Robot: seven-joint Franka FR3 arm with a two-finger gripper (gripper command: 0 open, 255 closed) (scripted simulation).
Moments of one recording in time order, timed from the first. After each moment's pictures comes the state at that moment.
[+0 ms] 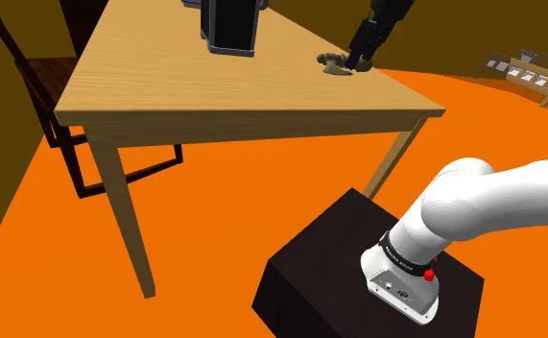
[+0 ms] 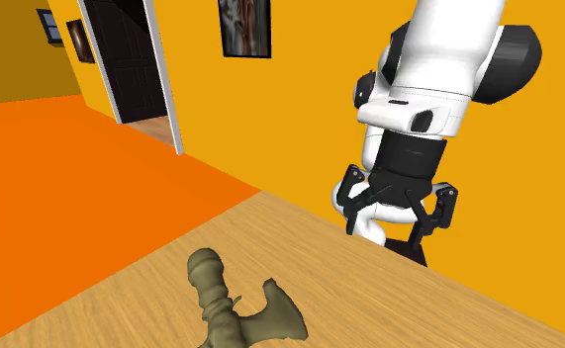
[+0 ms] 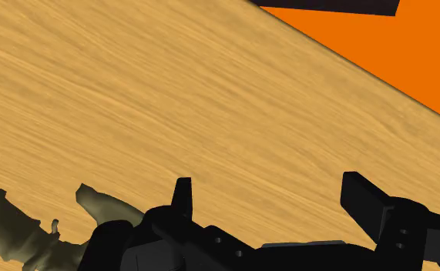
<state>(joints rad) -0.02 -0.80 0.00 -2.29 -0.10 1.68 -0.10</state>
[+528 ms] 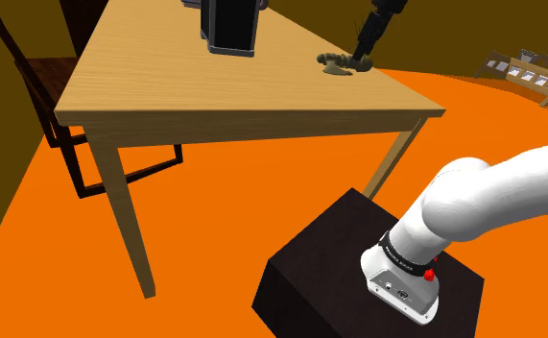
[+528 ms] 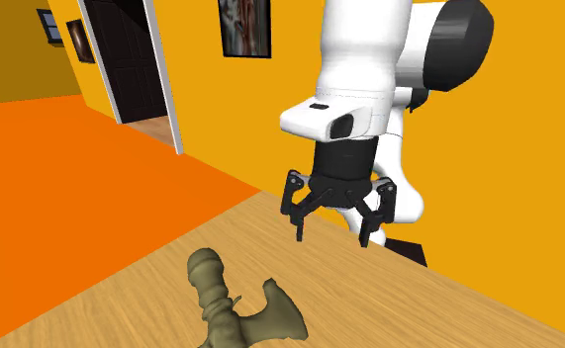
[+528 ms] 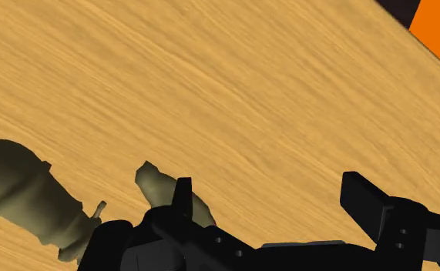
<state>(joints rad) 0.00 -0.62 -0.19 -2.13 -0.11 1.63 -0.37</state>
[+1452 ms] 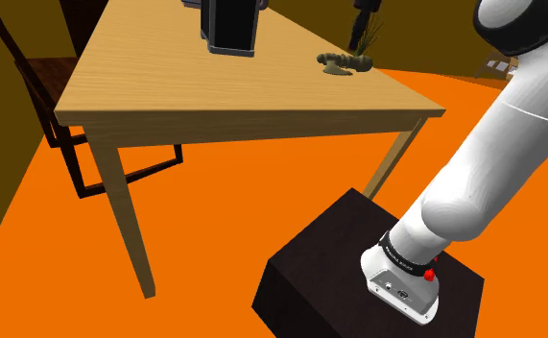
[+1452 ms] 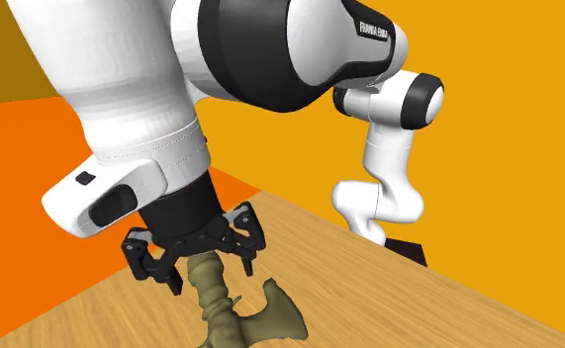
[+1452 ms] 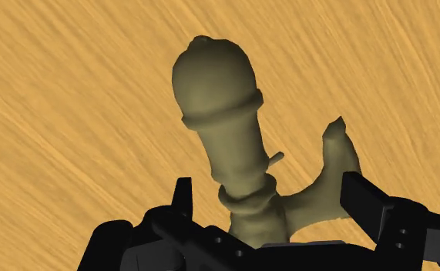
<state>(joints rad) 0.00 0.05 -0.52 -1.49 0.08 1.40 -1.00</state>
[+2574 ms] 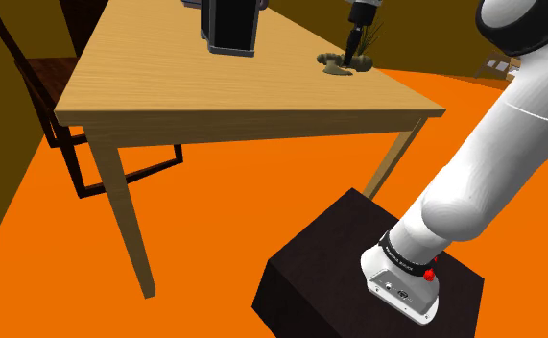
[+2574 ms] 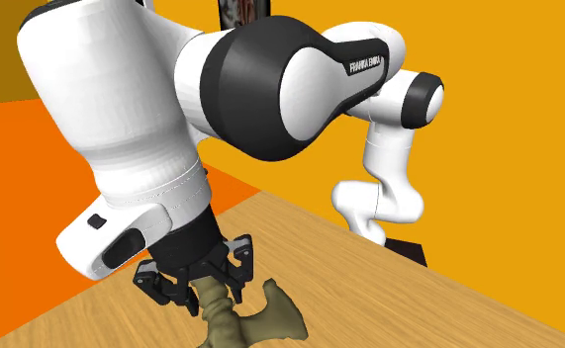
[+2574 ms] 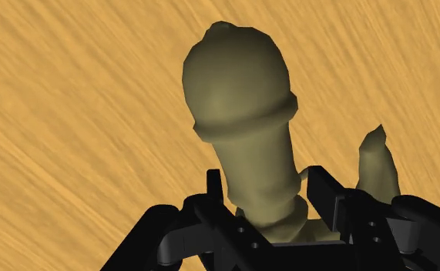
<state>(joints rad) 0.00 0.04 -0.52 -1.60 0.07 1.49 -1.02</state>
